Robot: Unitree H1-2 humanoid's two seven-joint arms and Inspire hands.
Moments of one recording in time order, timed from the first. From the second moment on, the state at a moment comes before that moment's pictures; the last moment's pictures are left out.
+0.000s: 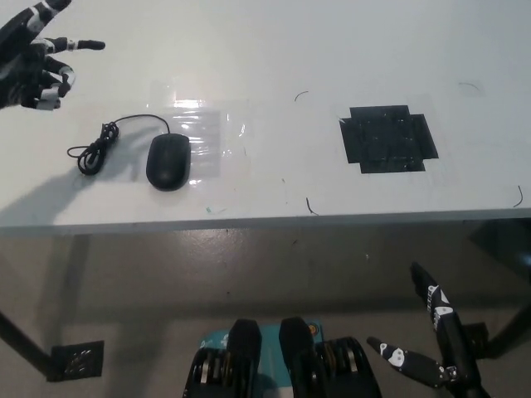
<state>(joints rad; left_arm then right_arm) -1.17 0.86 -0.66 0.70 -0.62 0.42 -0.62 0.01 -0.08 0.08 0.22 -0.15 -0.40 -0.03</state>
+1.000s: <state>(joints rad) -1.41 0.51 -0.83 1.12 -0.07 0.41 -0.95 -0.03 -0.09 0.08 0.21 -0.15 -0.40 -0.02</state>
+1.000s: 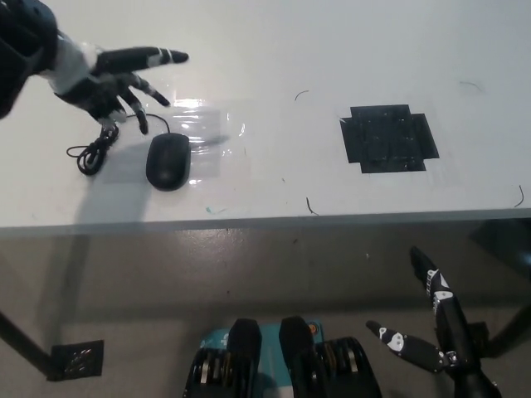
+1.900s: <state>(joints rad) -1.42 0.45 -0.74 1.31 0.19 0.29 -0.99 -0.04 -0.10 0.08 0.20 -0.15 -0.39 -0.02</state>
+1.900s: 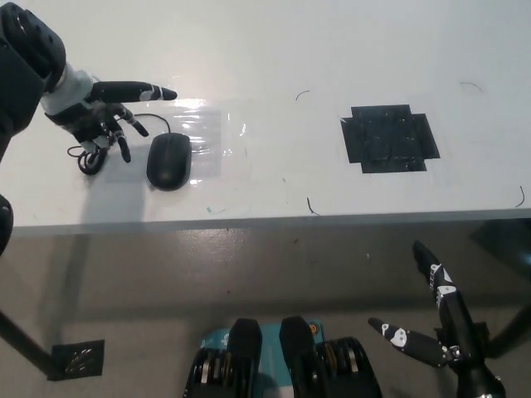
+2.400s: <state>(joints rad) -1.43 0.40 -0.66 1.34 0.26 0.26 -0.96 -0.05 -0.10 0.08 0.18 -0.14 -0.38 -0.02</state>
